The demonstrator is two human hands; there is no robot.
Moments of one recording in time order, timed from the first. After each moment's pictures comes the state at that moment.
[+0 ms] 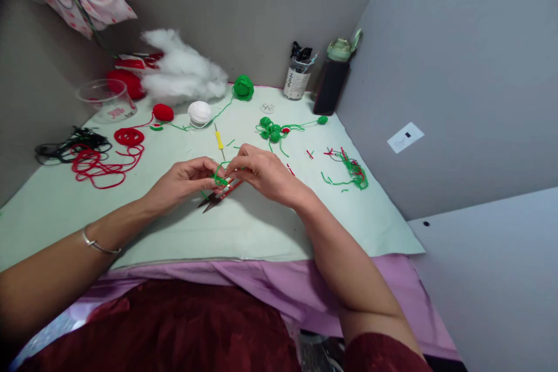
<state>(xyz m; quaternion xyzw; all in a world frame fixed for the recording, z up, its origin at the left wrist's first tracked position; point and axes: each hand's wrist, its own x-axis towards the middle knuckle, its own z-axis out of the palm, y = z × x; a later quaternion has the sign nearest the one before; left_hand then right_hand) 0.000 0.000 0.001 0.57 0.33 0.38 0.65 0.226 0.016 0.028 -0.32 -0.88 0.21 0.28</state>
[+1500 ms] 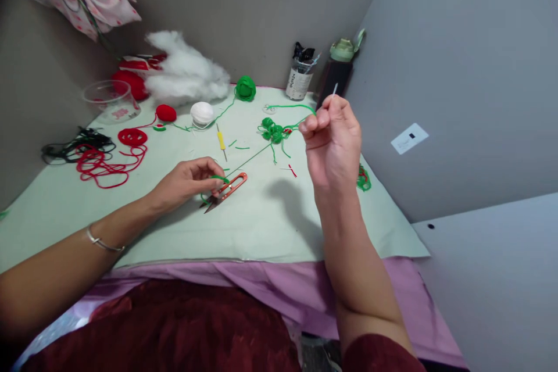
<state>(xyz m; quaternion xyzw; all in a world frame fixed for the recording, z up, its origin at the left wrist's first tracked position) -0.004 0.006 -0.007 0.59 0.40 0.34 0.62 0.274 0.026 0.064 -0.40 -0.62 0.24 0.63</state>
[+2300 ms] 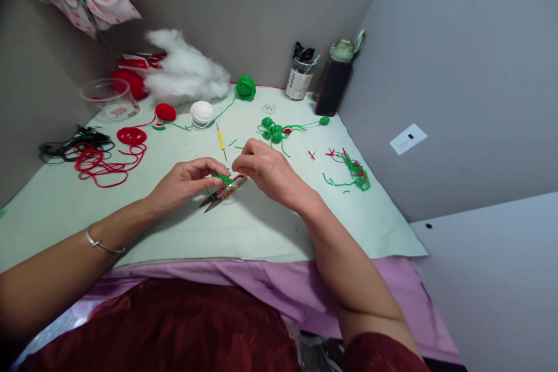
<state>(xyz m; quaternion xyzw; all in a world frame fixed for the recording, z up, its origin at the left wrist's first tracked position) -0.003 0.000 -0.003 0.63 0.36 0.37 0.58 0.227 0.010 0.033 -0.34 -0.89 0.11 0.28</state>
